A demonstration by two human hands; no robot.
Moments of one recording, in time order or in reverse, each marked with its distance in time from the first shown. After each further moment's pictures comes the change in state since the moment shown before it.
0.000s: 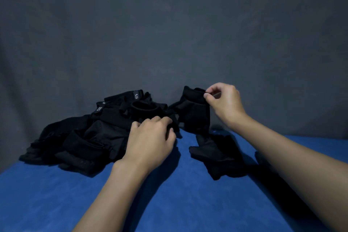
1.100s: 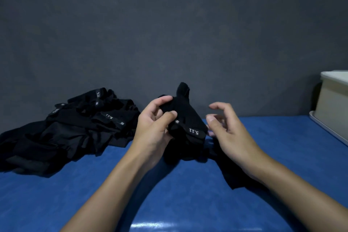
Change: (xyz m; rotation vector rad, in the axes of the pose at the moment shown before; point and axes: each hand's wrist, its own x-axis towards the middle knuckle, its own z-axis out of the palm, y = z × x) left_hand -0.003 0.120 0.017 -1.697 -0.069 -0.256; right_hand -0.115 0.050 -0.109 0.397 -0.239 0.186
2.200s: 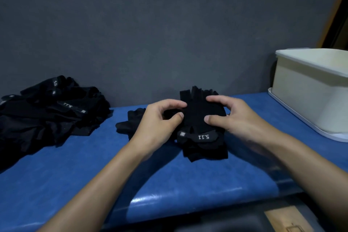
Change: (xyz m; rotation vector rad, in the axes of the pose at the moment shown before) left_hand -0.020 -0.040 0.053 0.563 -0.225 0.010; right_hand -0.028 0.003 -0.082 -0.014 0.031 0.248
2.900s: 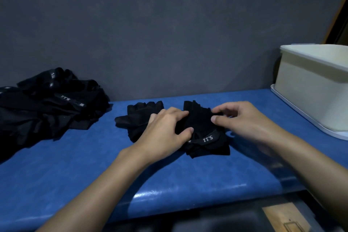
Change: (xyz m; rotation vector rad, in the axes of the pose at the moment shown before) left_hand 0.000 -0.028 0.004 0.777 -0.185 0.122; right_hand 0.002 0.016 -0.007 -0.201 0.030 0.120
